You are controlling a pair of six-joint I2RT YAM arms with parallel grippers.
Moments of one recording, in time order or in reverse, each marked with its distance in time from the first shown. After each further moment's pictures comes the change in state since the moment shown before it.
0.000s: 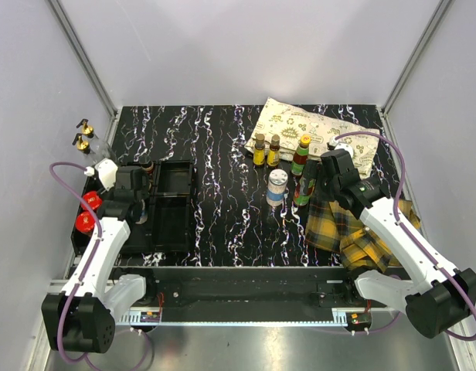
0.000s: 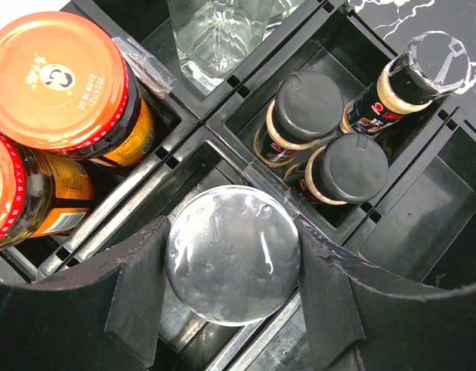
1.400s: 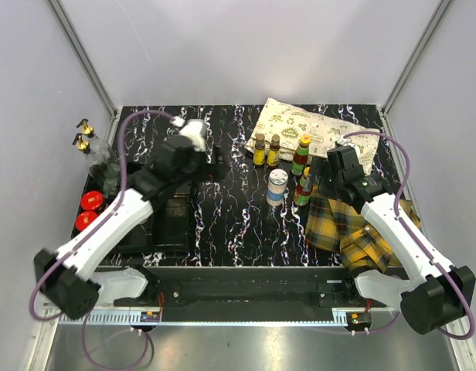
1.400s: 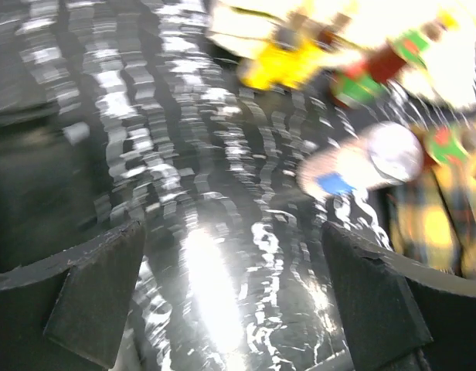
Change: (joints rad) left arm -0.491 0.189 0.385 0.077 0.542 0.228; right arm -0.077 0.028 0.000 -0.001 -0.042 0.035
